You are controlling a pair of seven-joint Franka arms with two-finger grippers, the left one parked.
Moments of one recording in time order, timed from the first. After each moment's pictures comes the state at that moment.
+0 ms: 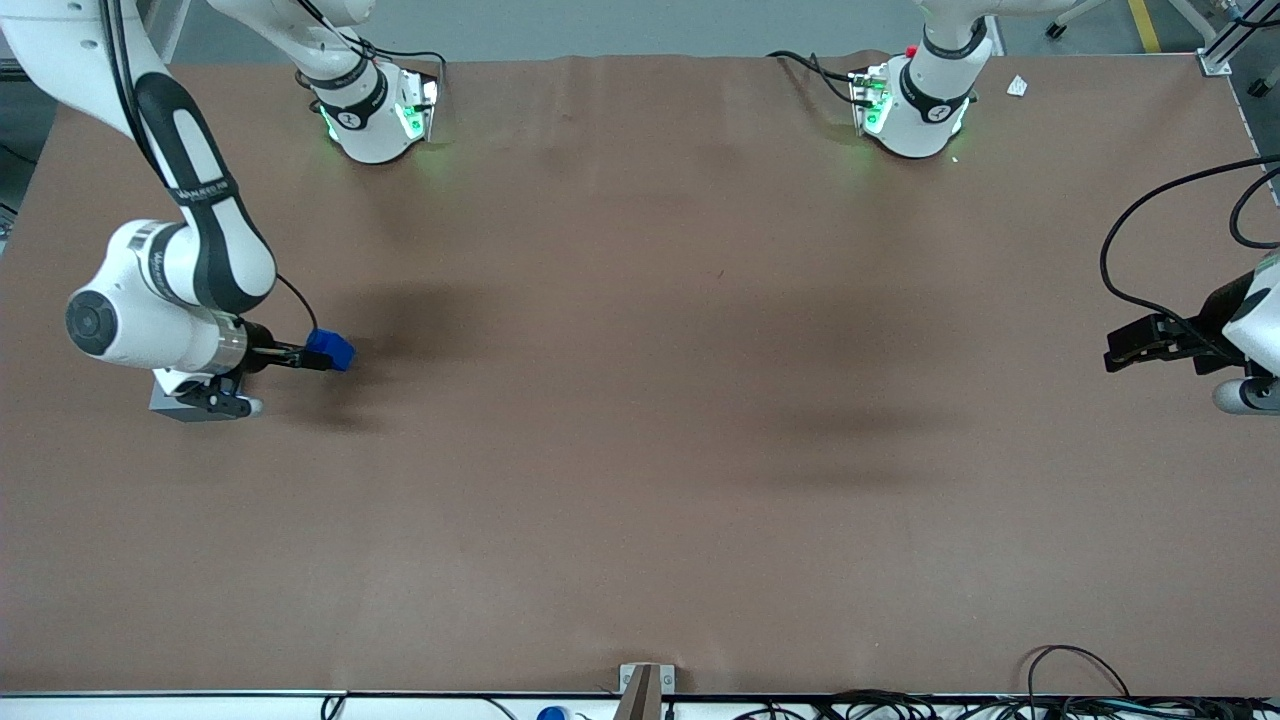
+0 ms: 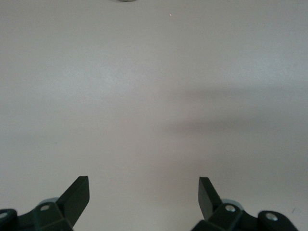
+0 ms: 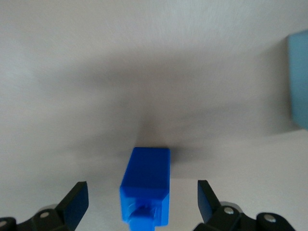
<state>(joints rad) -0.11 0.28 0.02 -2.14 0.13 2.21 0.05</state>
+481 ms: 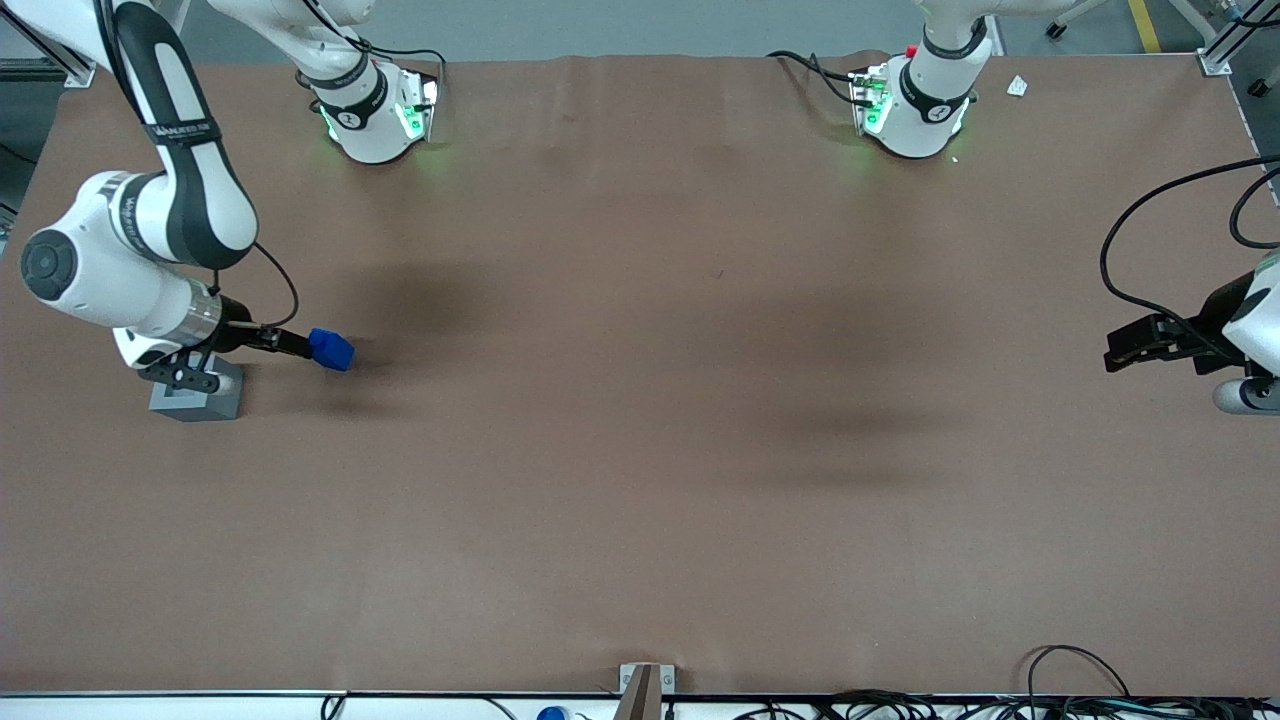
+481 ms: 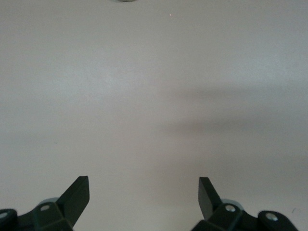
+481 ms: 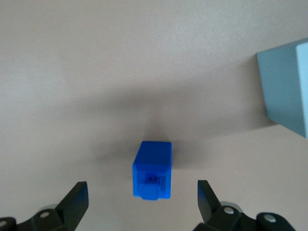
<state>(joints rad) -0.11 0.14 0.02 -2.27 0.13 2.31 0.06</state>
